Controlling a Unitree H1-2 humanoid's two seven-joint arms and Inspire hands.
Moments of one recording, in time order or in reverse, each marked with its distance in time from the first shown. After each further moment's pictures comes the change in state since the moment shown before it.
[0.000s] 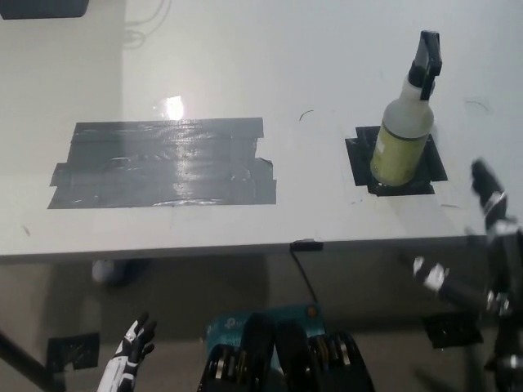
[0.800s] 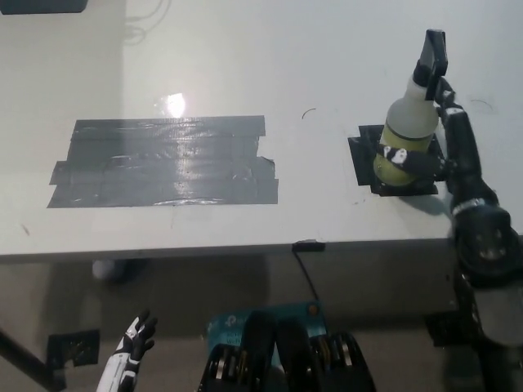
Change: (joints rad) left_arm -0.015 0.007 -0.002 0.000 0.021 -0.003 0.000; right_arm -0.521 -0.028 -0.036 0.697 -0.014 0.186 -0.039
